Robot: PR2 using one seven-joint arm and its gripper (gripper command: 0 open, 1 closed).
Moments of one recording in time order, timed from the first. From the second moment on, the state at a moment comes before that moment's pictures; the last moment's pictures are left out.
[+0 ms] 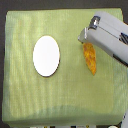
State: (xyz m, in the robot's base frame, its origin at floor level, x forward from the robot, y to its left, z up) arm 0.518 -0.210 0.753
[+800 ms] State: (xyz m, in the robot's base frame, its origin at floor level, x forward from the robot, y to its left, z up) arm 0.503 -0.203 0.721
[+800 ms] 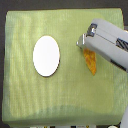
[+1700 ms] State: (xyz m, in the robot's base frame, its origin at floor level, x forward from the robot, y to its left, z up) arm 0.504 -0.209 0.722
